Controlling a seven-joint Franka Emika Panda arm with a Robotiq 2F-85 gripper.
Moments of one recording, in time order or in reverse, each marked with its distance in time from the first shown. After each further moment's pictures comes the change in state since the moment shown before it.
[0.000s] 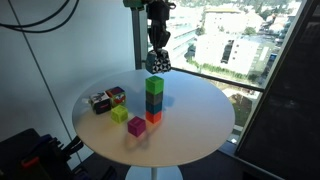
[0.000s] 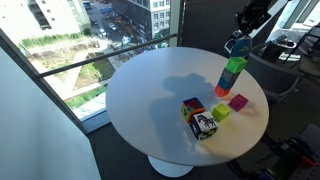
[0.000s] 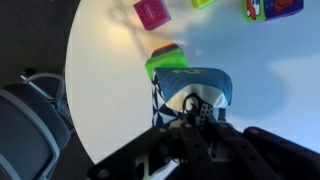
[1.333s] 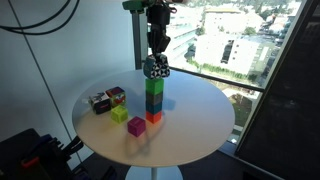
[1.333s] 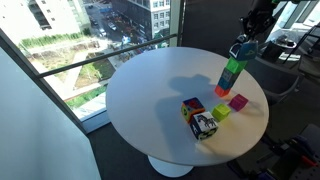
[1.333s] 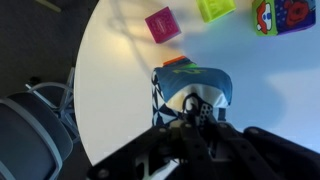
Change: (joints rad) arm -0.008 -0.011 -0.017 -0.035 -0.001 -0.027 -0.032
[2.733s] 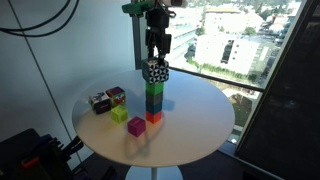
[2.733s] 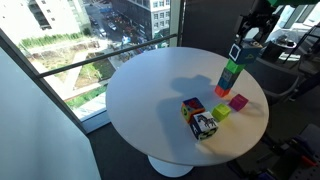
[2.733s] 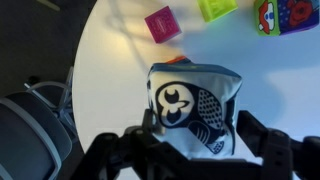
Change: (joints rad) arm 0.000 -0.003 0.001 -0.027 0.000 0.030 -0.001
